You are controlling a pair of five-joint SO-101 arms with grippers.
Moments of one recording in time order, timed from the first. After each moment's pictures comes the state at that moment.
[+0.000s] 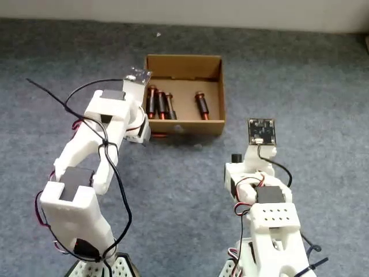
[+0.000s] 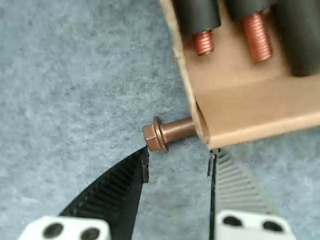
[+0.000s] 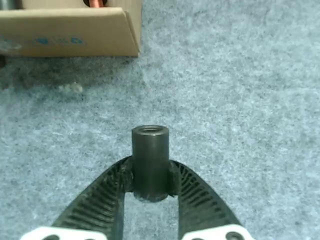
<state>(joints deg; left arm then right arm) 0.9 18.1 9.3 64.7 -3.3 -8.0 -53.2 73.5 41.5 -0.2</state>
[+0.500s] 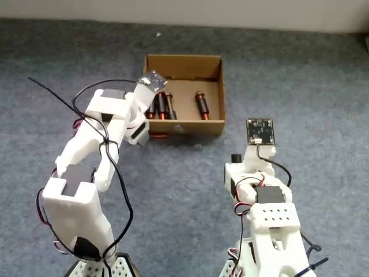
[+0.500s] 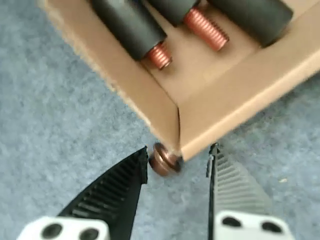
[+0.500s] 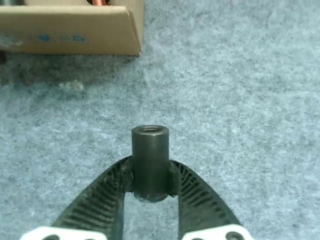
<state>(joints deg) 0.9 21.3 7.1 62.3 -27.6 -8.0 -53.2 73.5 41.5 1.1</state>
